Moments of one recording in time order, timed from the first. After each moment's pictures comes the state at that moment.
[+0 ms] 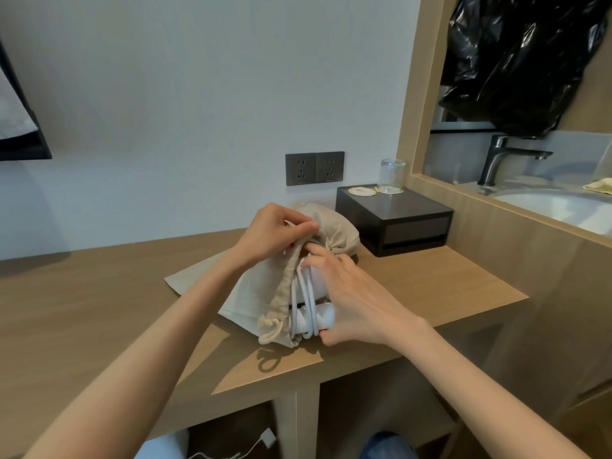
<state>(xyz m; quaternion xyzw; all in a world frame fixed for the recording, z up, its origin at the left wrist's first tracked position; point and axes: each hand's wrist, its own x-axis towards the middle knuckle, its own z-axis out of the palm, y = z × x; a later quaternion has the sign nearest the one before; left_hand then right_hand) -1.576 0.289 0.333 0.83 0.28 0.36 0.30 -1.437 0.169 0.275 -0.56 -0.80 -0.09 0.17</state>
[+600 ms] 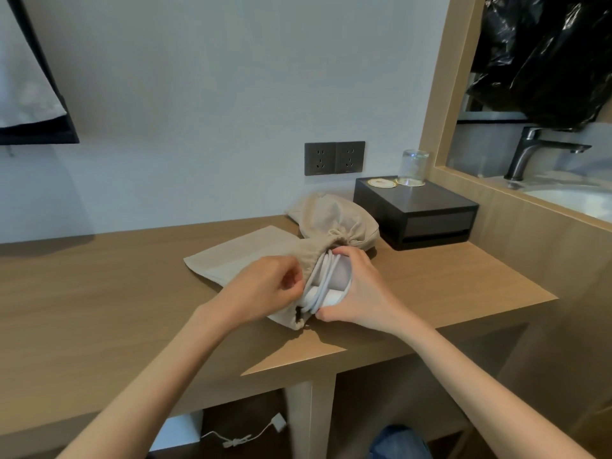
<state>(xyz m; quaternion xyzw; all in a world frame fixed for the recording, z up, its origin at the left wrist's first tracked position) -1.631 0.261 0.274 0.91 0.33 0.21 0.11 -1.443 0.194 0.248 -0.65 -0.66 0.14 0.35</state>
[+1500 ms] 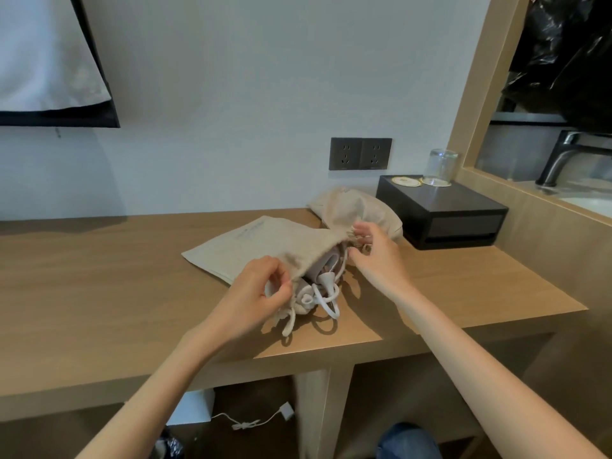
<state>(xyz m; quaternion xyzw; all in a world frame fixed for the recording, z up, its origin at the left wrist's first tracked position) -1.679 0.242 0.244 0.84 0.36 0.35 0.21 -1.448 0.233 0.258 -0.65 -0.59 0.13 0.47</state>
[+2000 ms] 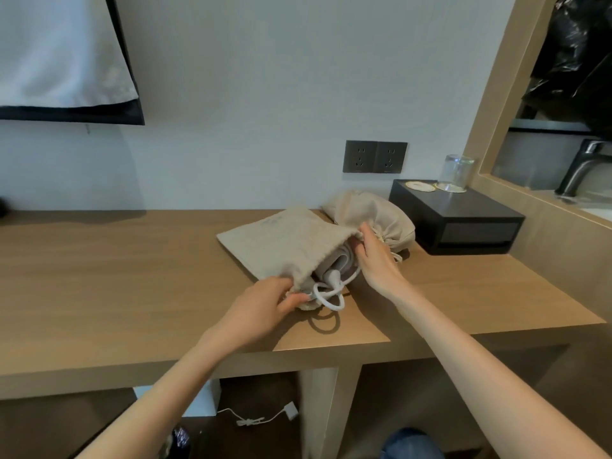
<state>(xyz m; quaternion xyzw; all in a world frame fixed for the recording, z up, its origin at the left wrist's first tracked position) -1.680 0.236 0.236 0.85 0.45 0.21 0.17 -1.456 0.251 0.250 -0.61 -0.67 0.11 0.41</state>
